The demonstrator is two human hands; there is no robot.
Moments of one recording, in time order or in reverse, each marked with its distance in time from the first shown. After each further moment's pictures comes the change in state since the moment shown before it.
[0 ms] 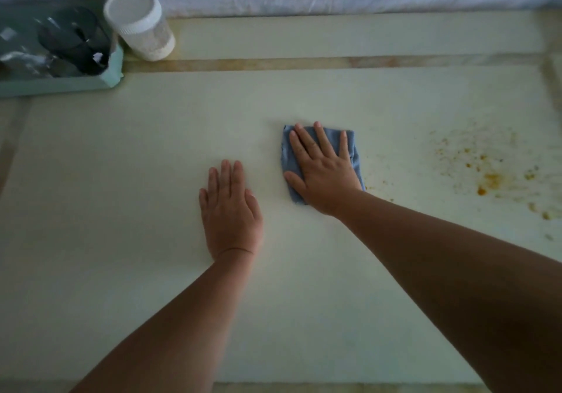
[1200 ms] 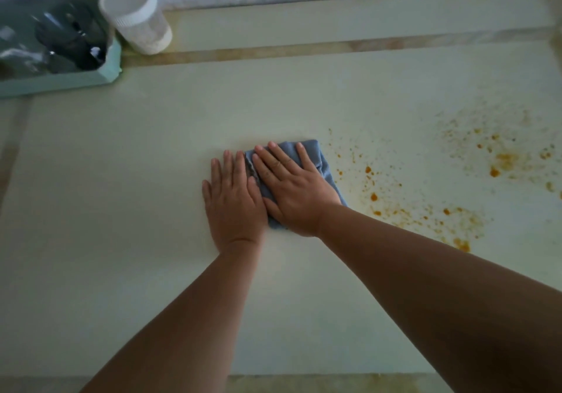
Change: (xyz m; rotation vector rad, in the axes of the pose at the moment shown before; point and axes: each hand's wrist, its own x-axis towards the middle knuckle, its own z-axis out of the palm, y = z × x) left_hand 0.005 0.003 -0.004 0.002 -0.016 -0.029; right_hand -0.020 -0.057 0.016 0.028 0.063 -0.243
